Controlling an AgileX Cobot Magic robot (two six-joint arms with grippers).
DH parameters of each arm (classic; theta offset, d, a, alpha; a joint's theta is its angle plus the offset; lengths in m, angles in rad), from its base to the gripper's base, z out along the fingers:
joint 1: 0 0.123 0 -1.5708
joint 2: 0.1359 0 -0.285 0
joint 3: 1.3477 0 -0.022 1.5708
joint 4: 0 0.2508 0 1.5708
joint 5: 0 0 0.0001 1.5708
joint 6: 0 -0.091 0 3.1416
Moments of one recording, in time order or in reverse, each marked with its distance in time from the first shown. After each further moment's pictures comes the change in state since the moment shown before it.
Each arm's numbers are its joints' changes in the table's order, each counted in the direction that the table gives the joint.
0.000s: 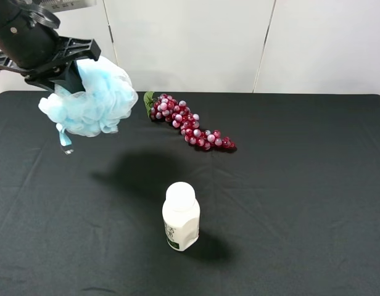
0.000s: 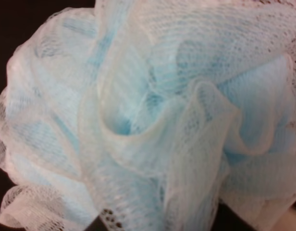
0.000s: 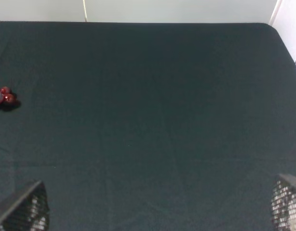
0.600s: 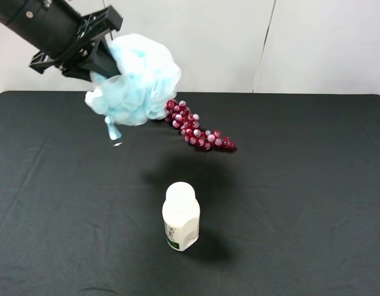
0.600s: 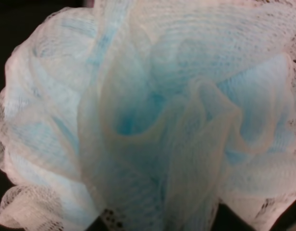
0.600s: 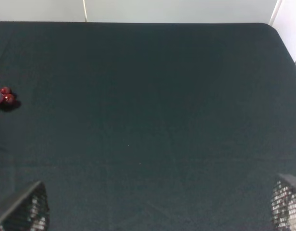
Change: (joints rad) left arm 0.000 0.000 0.000 -0.418 0.060 -0.278; right arm 0.000 0.000 0.000 0.000 -0.001 0.000
